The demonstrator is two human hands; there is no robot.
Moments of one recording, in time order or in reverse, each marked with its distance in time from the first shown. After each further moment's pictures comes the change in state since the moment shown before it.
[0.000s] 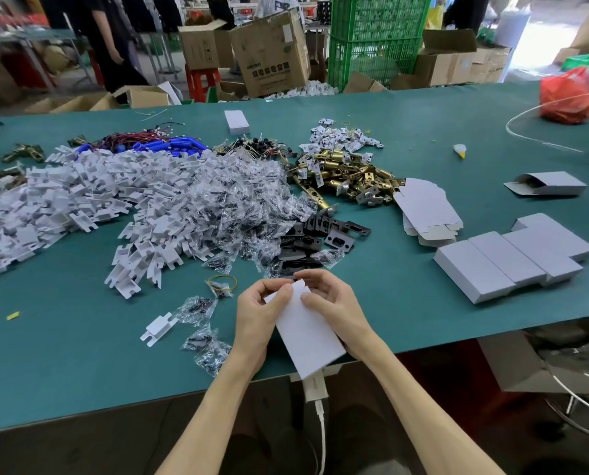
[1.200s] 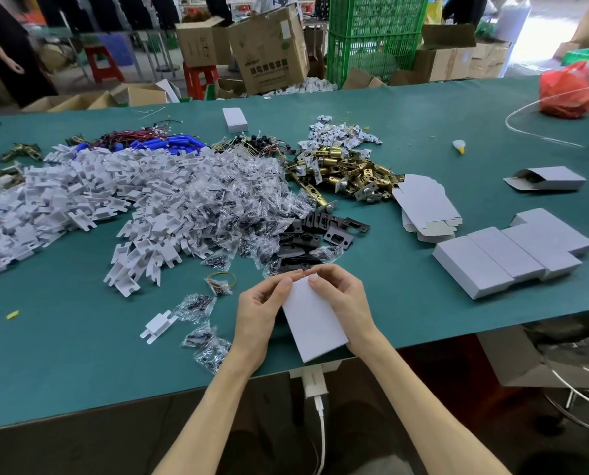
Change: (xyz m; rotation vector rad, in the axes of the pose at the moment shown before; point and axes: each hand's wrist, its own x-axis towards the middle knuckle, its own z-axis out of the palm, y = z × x) left_hand -0.005 0.002 -0.001 0.010 -0.125 0.046; right_hand 0.000 0.005 -0.005 0.114 0.157 0.007
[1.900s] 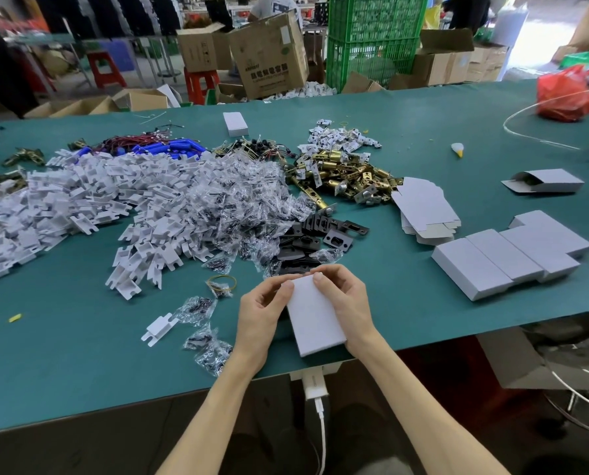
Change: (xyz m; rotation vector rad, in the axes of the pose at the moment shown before) left_hand 0.002 -0.002 0.001 0.086 0.015 0.061; right_hand 0.002 0.003 0.001 -0.050 0.108 -0.022
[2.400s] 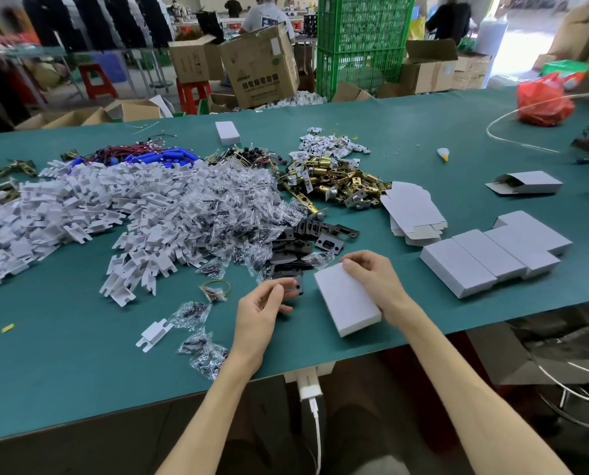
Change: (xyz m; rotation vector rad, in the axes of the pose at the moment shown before) left_hand 0.003 -0.006 0.006 0.033 -0.003 -0.014; right_hand 0.028 -0.043 -0.059 -0.398 0.040 0.106
